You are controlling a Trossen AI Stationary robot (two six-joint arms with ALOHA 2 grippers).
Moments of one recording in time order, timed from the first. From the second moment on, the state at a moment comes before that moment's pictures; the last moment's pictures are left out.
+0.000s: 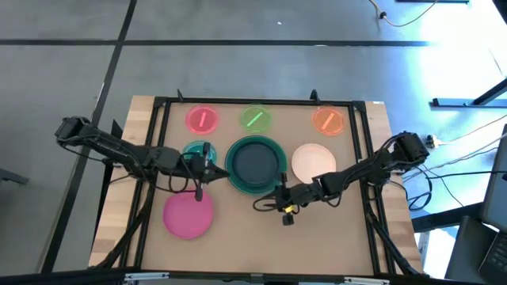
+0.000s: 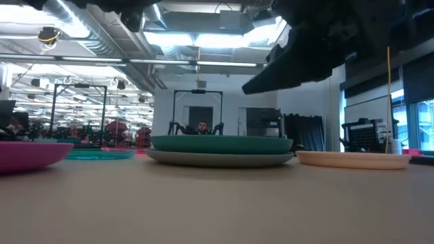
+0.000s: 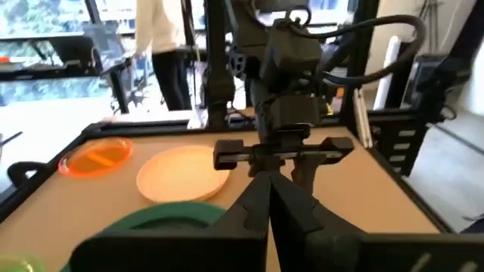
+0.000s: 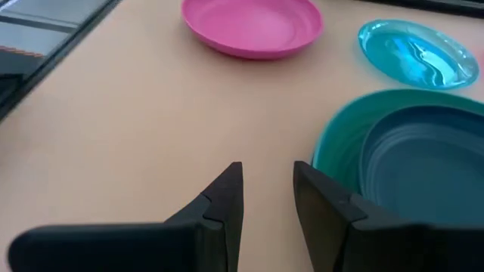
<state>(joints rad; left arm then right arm) -0.25 1.01 0.56 0.31 -0.23 -0.02 0.37 1.65 0.78 0.34 0.20 0.03</state>
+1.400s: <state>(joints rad) -0.35 1.14 0.50 -0.57 -0.14 -0.50 0.37 1.69 0.78 0.34 0.19 0.04</state>
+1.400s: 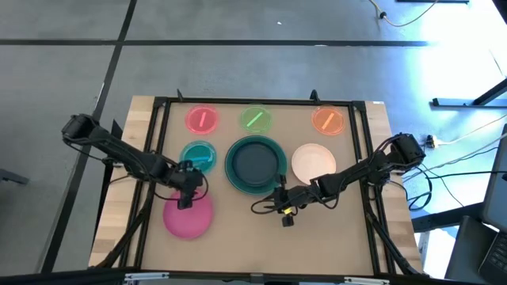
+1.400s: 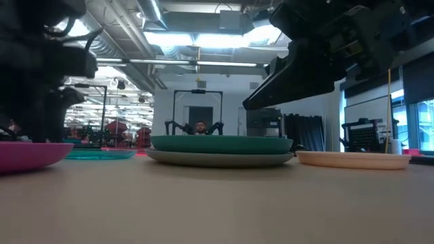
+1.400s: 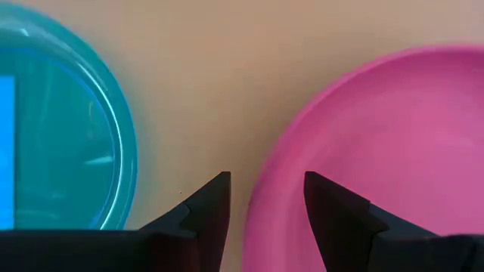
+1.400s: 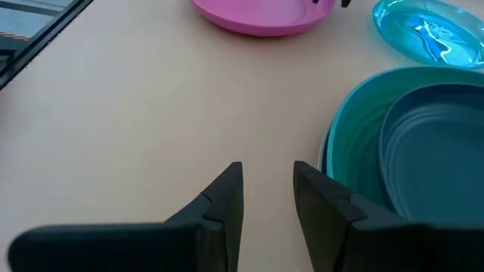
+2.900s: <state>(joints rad) -0.29 1.18 0.70 -0.41 -0.23 -0.38 0.37 1.43 0.78 -0.09 0.19 0.11</state>
